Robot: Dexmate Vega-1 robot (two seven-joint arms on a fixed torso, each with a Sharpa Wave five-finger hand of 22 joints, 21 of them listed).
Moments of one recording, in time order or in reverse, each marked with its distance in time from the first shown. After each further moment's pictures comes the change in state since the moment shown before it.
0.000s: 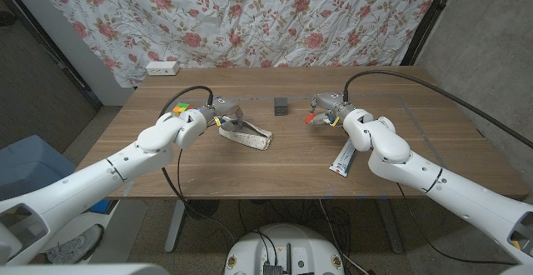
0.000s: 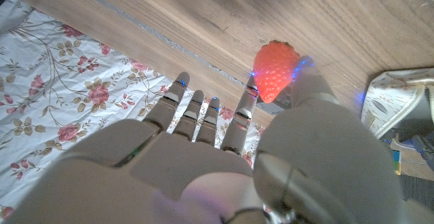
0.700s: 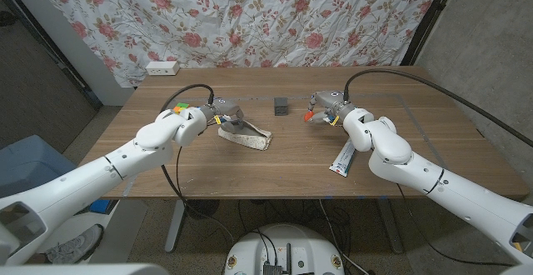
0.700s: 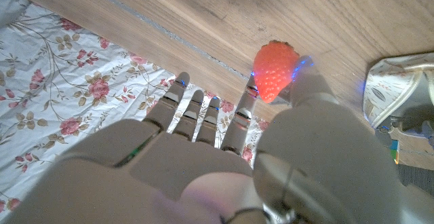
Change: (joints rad) left arm -0.008 0.011 -0.006 -0.023 -0.012 -0.008 -0.069; left_hand -0.018 -0.018 -0.043 0.007 0.000 -0.089 0.015 -0.007 -0.003 -0.050 0.004 0.000 0.000 -0.044 0.002 0.000 0.000 -0.025 0.004 0.000 0.000; right arm -0.013 -0.001 0.014 -0.027 0.010 -0.003 -0.019; right_hand 0.003 0.003 0.000 0.000 0.000 0.000 0.000 0.001 0.000 0.001 0.001 0.000 0.000 0.000 0.000 0.000 0.000 0.000 0.000 0.000 0.000
